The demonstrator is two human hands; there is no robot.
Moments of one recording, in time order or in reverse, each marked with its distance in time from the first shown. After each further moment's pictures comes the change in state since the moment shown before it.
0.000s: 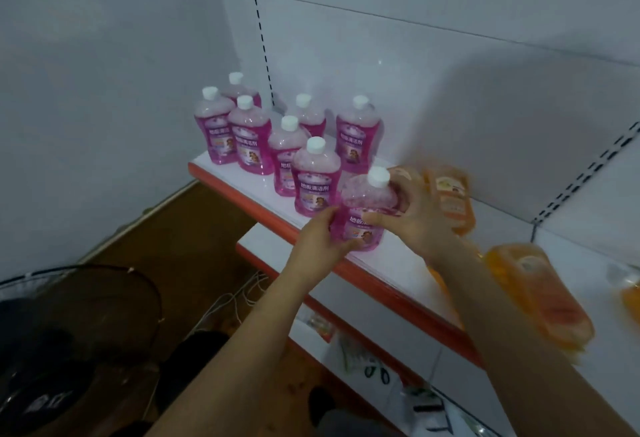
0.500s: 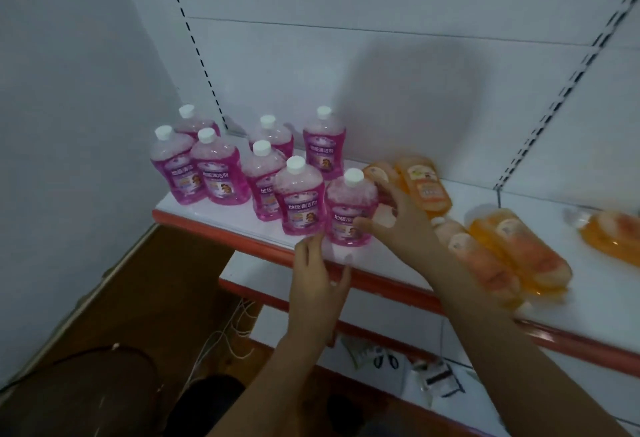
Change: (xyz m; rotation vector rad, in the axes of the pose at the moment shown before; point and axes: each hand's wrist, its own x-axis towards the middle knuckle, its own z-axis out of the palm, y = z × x) left_hand -0.028 -0.037 -0.003 0.154 0.117 0.254; right_hand -0.014 -0.002 0.031 -0.090 0.241 0.113
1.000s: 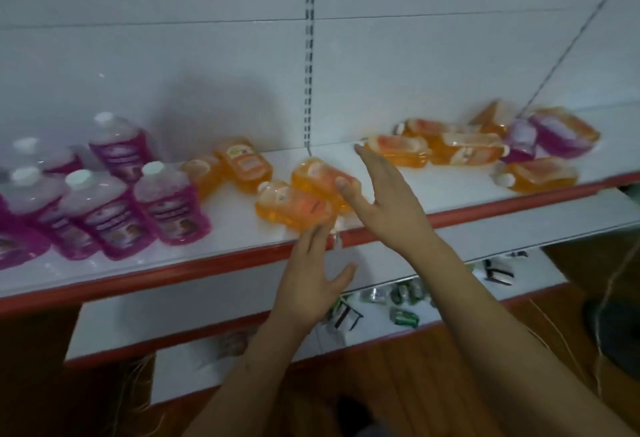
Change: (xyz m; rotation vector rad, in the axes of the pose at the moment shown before) left_hand -0.085 0.114 0.071 -0.072 -0.683 0.399; right_hand -0.171 -0.016 -0.136 -0.514 0.430 0.219
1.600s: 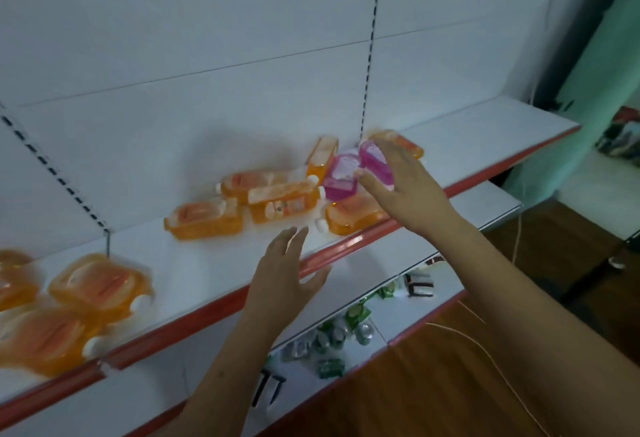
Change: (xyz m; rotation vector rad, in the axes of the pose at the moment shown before) left_hand 0.157 0.228 0.249 0.249 -0.114 0.247; right_hand -0.004 0.330 -0.300 -0.161 0.236 0.214
